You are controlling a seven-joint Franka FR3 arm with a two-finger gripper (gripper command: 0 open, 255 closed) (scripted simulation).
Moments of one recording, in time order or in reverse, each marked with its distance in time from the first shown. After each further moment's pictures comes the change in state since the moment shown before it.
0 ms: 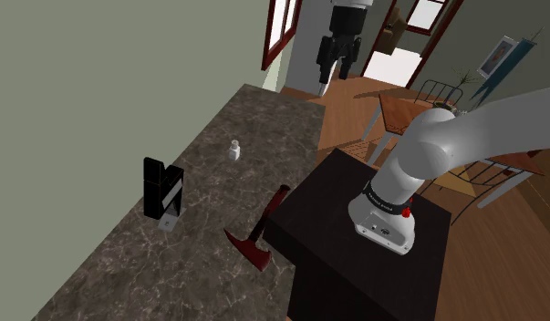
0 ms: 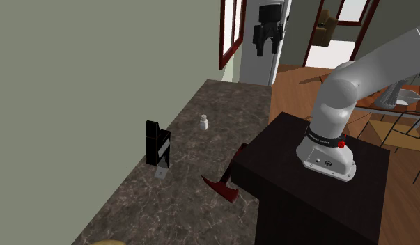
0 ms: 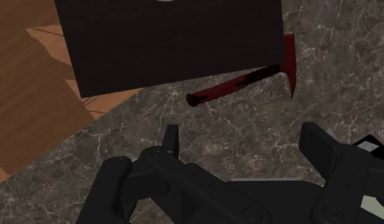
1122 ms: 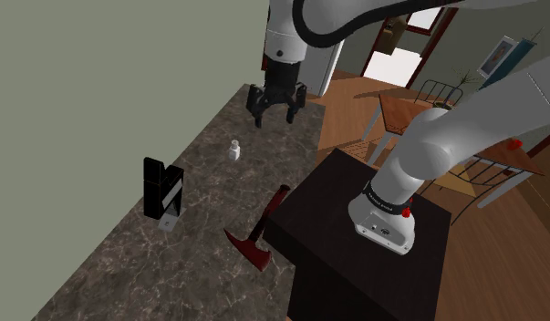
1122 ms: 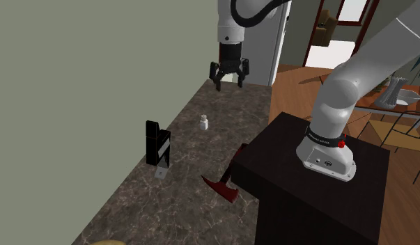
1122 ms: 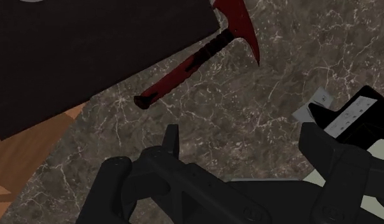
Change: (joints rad) arm 0.025 0.259 0.373 -0.067 0.203 0.439 0.520
